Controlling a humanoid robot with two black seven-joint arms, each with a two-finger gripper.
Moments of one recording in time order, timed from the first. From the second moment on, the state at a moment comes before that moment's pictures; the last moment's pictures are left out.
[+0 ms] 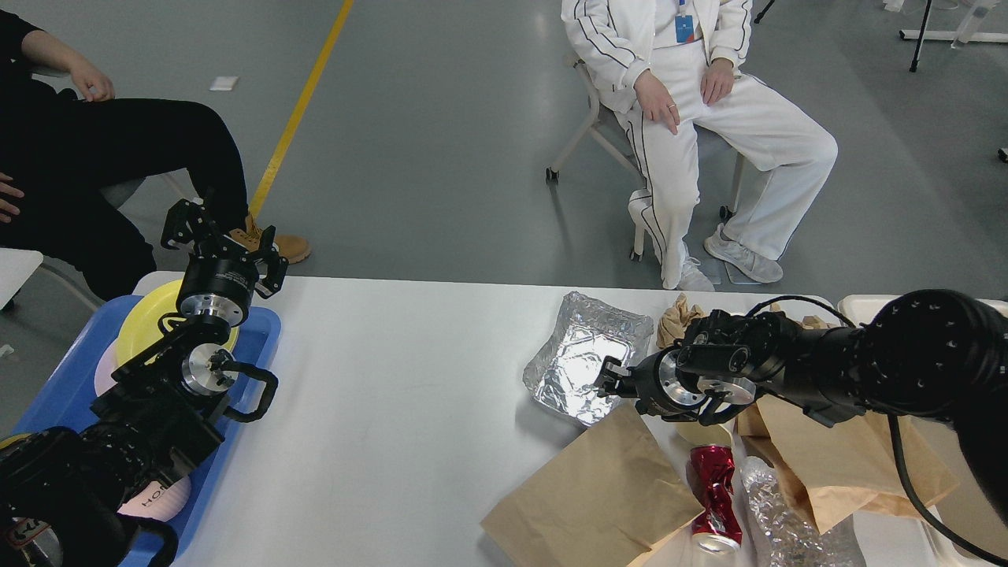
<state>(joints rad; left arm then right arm) -0.84 0.11 -0.58 -0.14 -0.27 -0.40 -0.50 1.25 -0.04 -0.94 0.78 0.10 0.21 -0.08</state>
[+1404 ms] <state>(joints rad) -0.84 0.11 -0.58 -0.14 -0.27 -0.40 -0.50 1.82 -0.44 -0.78 0.86 0.11 0.64 -0.08</state>
